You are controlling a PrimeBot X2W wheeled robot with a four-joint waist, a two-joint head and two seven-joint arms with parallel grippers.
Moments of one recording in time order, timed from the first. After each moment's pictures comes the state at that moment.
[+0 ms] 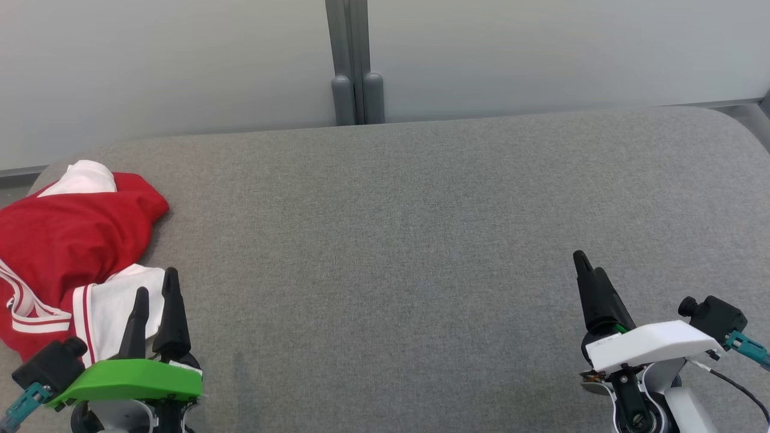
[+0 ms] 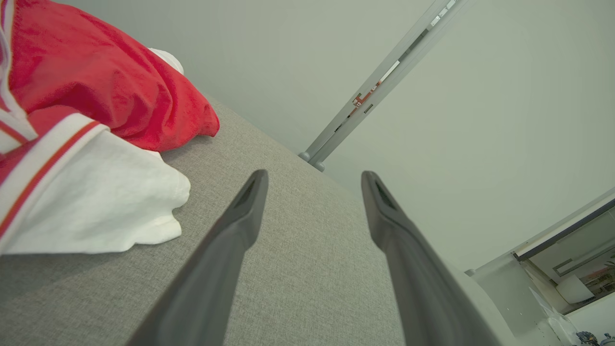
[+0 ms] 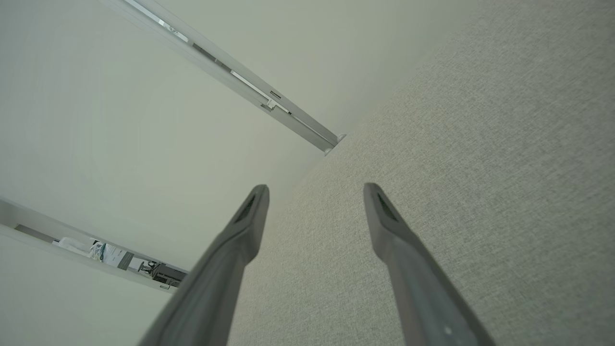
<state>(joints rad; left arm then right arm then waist) -0.05 0.06 0.06 0.16 -0.79 -0.11 -0.07 -0.08 -0.04 0.04 0.19 0.96 0.13 -0.07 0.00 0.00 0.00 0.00</state>
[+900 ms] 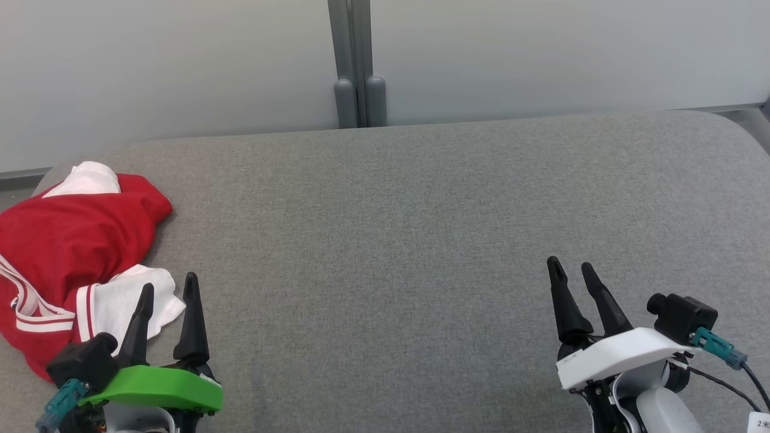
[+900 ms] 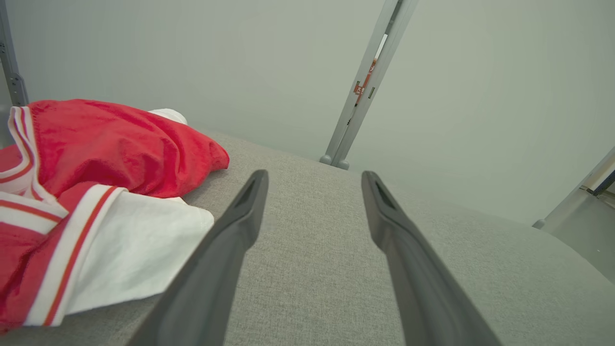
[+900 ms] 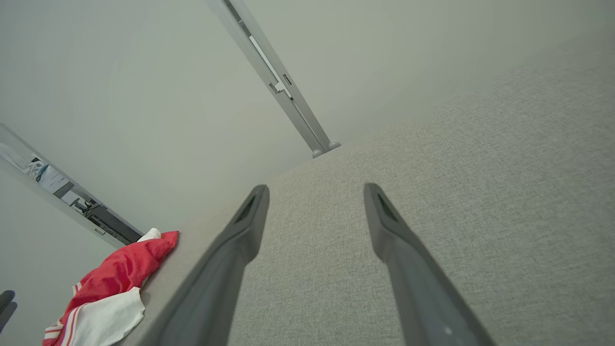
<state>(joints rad) -0.03 0.09 0.00 0.15 -0.48 -0.09 -0.15 -0.07 -0.04 0.11 0.19 0.60 0.13 -0.15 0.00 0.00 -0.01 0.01</state>
